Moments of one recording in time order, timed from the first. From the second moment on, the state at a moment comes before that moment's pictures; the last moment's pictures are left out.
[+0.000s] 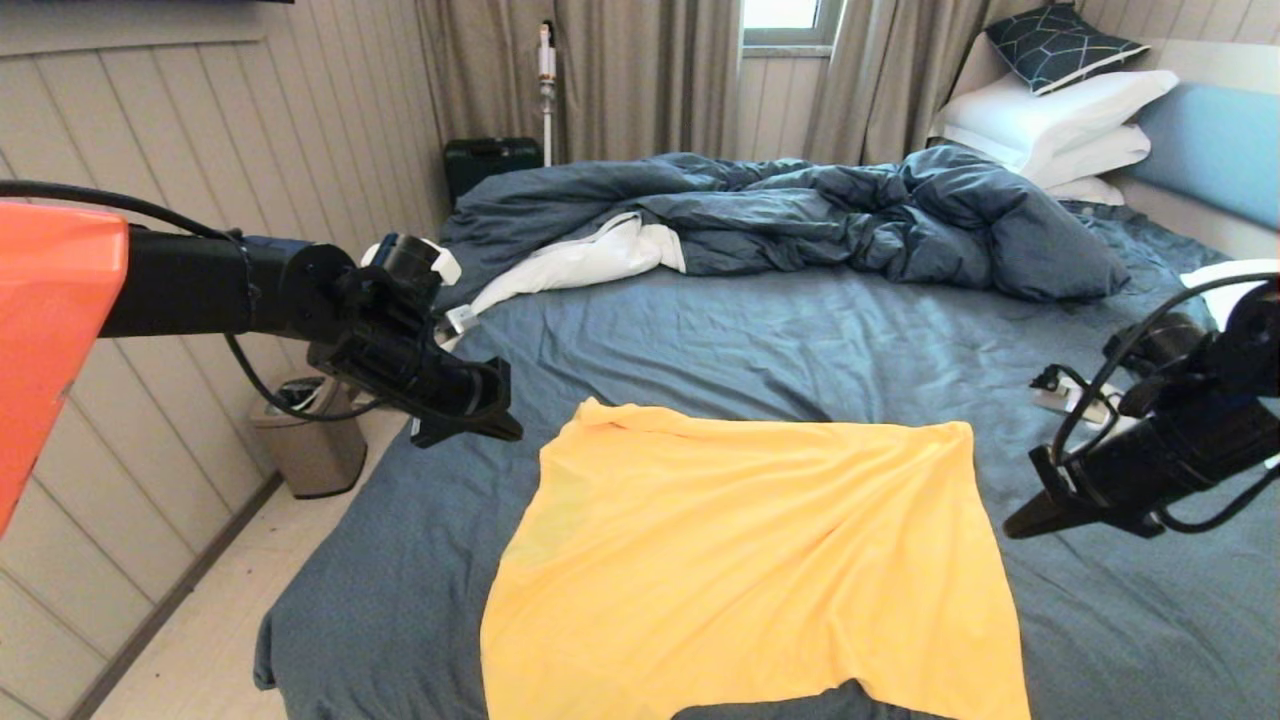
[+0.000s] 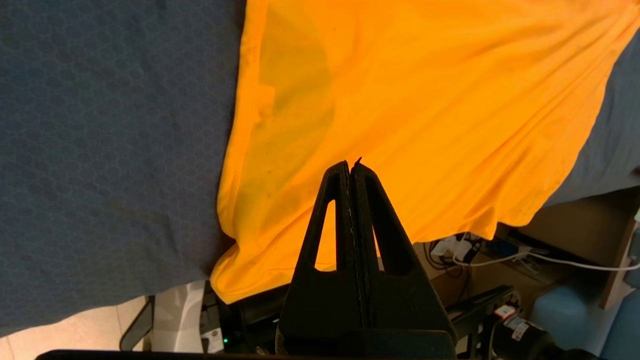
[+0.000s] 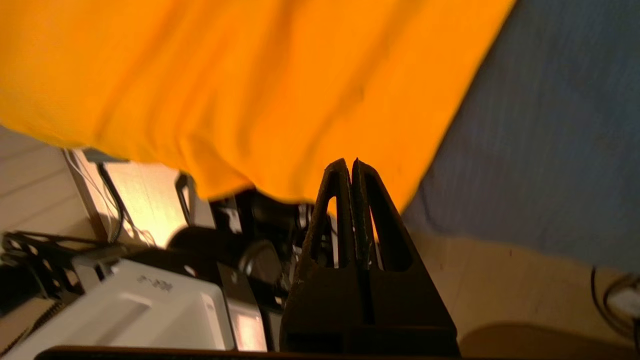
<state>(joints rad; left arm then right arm) -0.33 2.09 -1.71 0.57 -0.38 -0.43 -0.24 1.88 -1.34 0.76 0.42 -0.07</state>
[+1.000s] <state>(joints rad) -0.34 2.10 -1.71 0.56 -0.38 -0.43 -0.19 1.68 -0.69 0.30 0.17 -0.17</state>
